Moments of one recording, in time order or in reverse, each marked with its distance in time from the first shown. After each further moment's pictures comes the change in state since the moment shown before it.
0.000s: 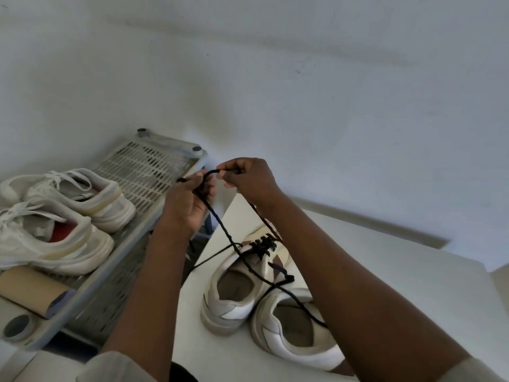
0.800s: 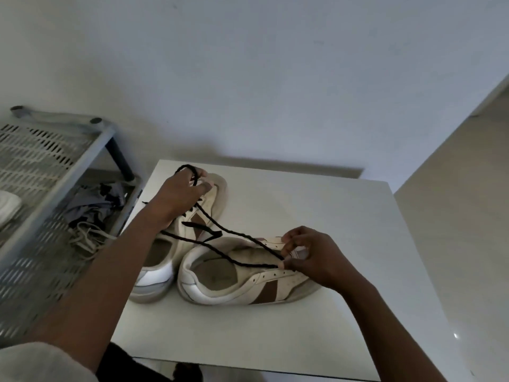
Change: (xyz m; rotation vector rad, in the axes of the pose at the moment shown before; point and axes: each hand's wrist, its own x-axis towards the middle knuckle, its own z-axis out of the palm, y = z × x) left_hand -0.047 -0.116 0.064 1.335 -0.341 0.046; right_hand -0.235 0.146 -0.185 -0.508 0.046 0.247
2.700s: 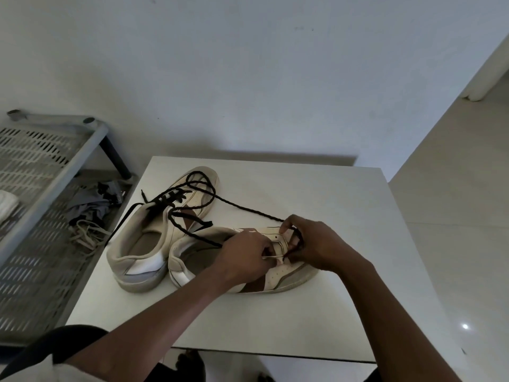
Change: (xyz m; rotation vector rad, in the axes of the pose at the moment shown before) left_hand -0.100 0.015 0.132 0.574 -0.346 0.351; right_hand -0.007 0.014 -0.017 -0.141 -0.143 0.089
